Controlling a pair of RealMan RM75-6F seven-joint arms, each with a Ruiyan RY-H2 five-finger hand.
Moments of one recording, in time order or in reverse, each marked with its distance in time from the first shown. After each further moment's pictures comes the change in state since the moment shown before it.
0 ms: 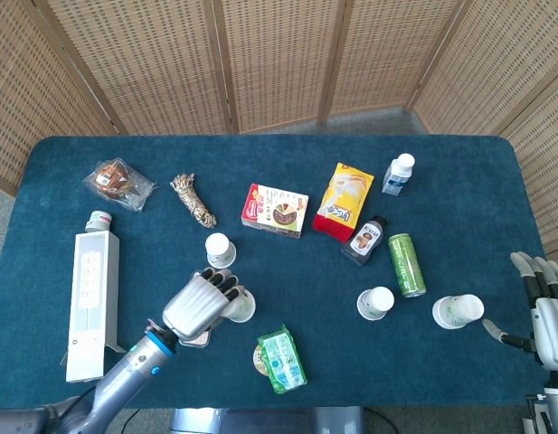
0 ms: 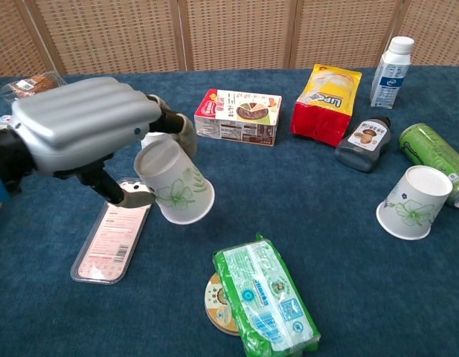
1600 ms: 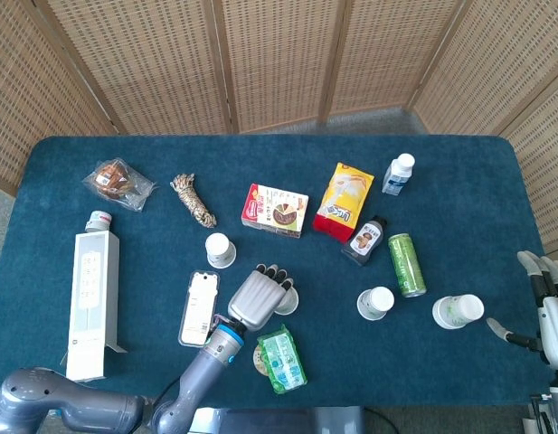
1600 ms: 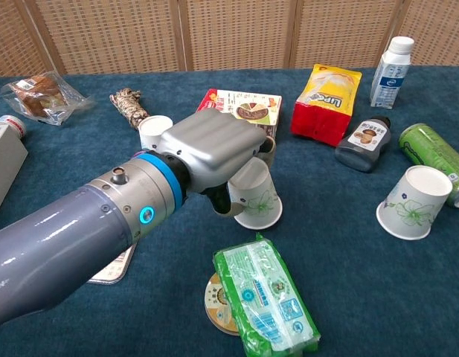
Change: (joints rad) left arm -0.207 -0.439 -0.144 0.246 -0.397 0.050 0.304; right arm -0.002 0.014 0.007 0.005 0.019 -0.007 0.051
